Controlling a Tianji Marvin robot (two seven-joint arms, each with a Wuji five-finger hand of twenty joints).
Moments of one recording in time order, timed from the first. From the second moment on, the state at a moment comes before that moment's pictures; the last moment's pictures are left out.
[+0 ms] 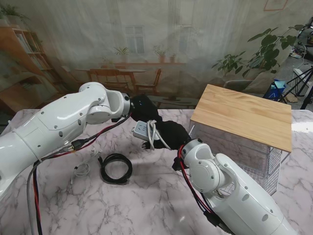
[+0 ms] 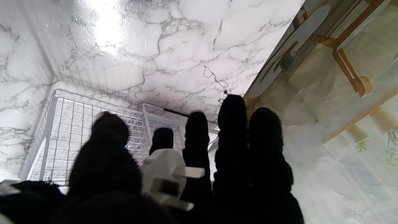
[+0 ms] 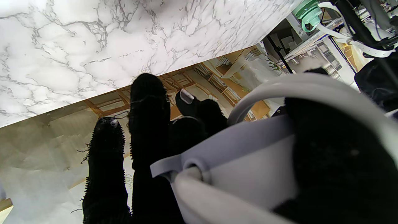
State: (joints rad) left arm 0.51 -1.06 -0.39 -1.20 0.93 -0.54 -0.26; right arm -1.36 -1.12 0.94 -1.77 -0.56 0.21 0.06; left_hand 0.85 -0.17 0.00 -0.02 0.46 -0.03 0.38 0.38 0.70 0.04 0.40 0.51 0.81 0.14 0.57 0.78 0.51 0.13 1.14 0.57; right_hand 0.58 -0.58 0.55 -0.17 0.74 0.23 1.01 0.69 1.13 0.20 1.14 0.90 1.08 0.19 0.87 0.61 0.31 0.42 1.06 0.39
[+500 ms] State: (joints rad) left arm 0.57 -1.05 -0.52 -1.24 0.87 -0.53 -0.35; right arm -1.35 -1.12 0.94 -1.77 -0.56 0.22 0.07; left_hand 0.62 -0.39 -0.02 -0.04 0.16 0.17 0.01 0.23 0.20 0.17 0.15 0.23 0.56 0.16 0.42 0.65 0.34 0.11 0.97 0.56; right_hand 0.58 -0.58 0.55 -0.17 0.74 0.23 1.01 0.69 1.13 0.20 1.14 0.90 1.08 0.19 0.87 0.61 0.31 0.42 1.06 0.38
